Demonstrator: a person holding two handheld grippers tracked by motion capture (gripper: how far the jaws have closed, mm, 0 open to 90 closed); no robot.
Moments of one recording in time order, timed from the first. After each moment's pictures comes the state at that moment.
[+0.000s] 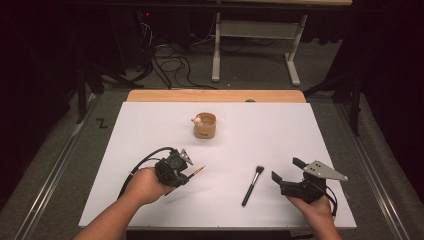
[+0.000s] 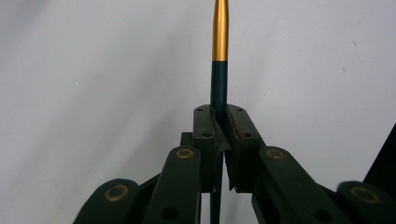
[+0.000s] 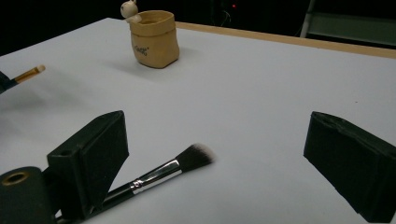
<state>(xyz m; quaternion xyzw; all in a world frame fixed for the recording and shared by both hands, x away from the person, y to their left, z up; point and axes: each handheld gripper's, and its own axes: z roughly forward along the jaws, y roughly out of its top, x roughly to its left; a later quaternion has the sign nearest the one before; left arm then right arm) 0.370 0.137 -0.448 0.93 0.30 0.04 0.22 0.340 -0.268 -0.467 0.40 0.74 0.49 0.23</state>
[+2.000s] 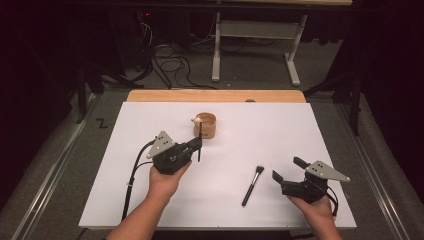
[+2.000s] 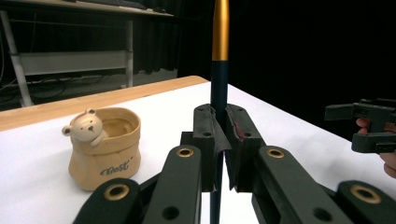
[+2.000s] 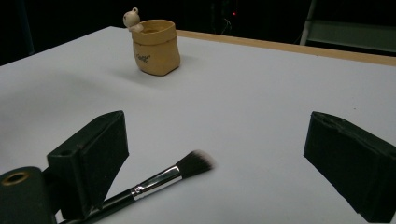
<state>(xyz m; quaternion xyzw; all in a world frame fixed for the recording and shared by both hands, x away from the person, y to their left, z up) 0.367 0.140 -0.431 0.68 0.35 0.18 0.62 0.339 -0.270 -0.466 0.39 0.73 0.50 0.24</state>
